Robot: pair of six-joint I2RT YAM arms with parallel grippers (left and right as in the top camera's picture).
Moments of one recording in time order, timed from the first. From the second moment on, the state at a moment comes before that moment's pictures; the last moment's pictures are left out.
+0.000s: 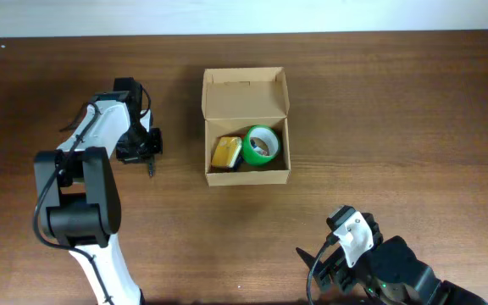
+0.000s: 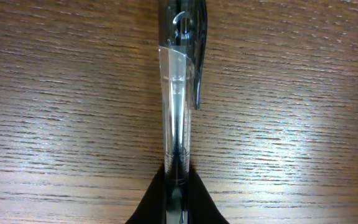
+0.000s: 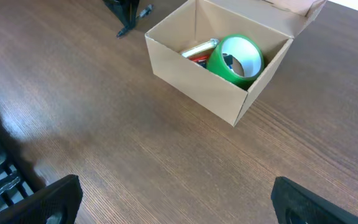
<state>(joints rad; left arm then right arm) 0.03 2.11 1.48 -0.96 0.03 -0.11 0.86 0.44 0.71 -0.88 0.11 0.13</state>
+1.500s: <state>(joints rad) -0.39 2.12 2.11 -1.37 0.01 0.30 0.86 0.44 0.71 -0.88 0.11 0.13</state>
